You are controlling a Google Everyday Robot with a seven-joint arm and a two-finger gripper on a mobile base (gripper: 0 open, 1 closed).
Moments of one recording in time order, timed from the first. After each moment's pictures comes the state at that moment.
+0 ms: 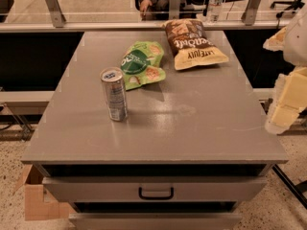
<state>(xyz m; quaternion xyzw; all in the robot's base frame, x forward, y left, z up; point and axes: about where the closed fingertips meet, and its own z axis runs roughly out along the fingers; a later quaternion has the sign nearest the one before) 0.438 -0.217 0.977 -0.60 0.78 -0.03 0.16</state>
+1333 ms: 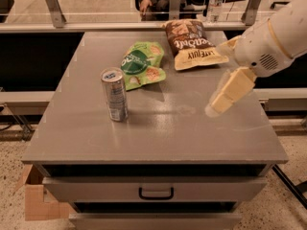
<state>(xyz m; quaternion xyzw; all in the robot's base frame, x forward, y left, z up) 0.499 -0.133 0.944 -0.58 0.74 0.13 0.30</state>
